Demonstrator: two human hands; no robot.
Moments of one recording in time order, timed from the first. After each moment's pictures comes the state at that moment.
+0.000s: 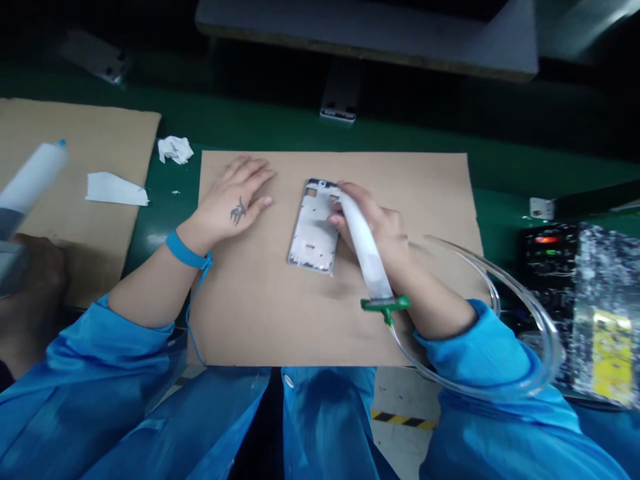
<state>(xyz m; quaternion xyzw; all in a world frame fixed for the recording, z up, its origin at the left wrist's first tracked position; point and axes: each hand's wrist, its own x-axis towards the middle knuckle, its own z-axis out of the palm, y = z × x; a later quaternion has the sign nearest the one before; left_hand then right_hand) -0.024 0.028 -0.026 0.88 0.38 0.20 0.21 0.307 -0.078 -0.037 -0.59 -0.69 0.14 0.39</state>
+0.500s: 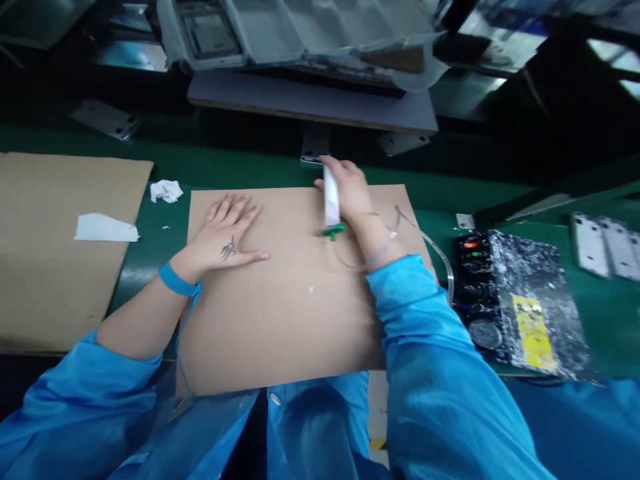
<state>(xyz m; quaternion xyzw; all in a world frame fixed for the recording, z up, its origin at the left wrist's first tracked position) -0.025 0.020 -0.009 0.90 0.39 0.07 0.17 0.352 0.073 -0.042 -0.62 -0.68 0.02 0.38</state>
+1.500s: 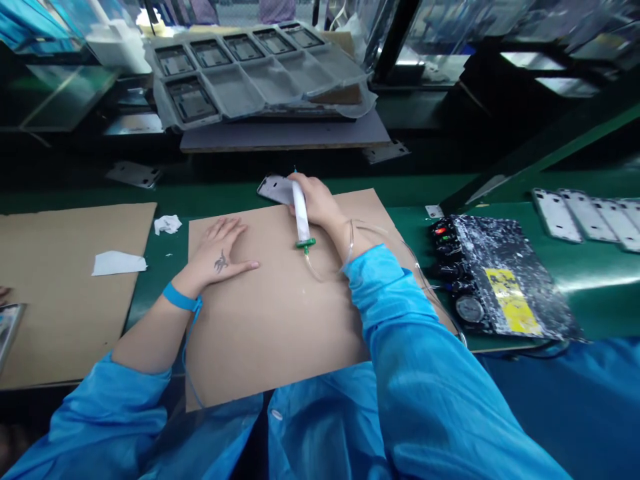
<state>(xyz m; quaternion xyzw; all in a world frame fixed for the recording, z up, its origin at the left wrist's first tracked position) -0.025 0.026 0.005 0.88 0.43 0.12 0.16 0.325 0.068 -0.018 -0.56 -0.76 0.05 0.33</state>
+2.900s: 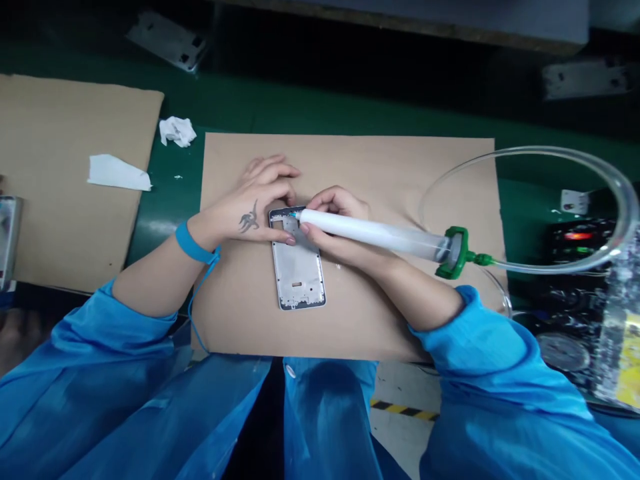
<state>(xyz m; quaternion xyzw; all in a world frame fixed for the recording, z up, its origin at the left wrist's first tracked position) -0.002 0.005 -0.004 0.90 0.28 0.16 0.29 0.240 -0.088 -0.007 -0.51 -0.63 0.37 0.46</state>
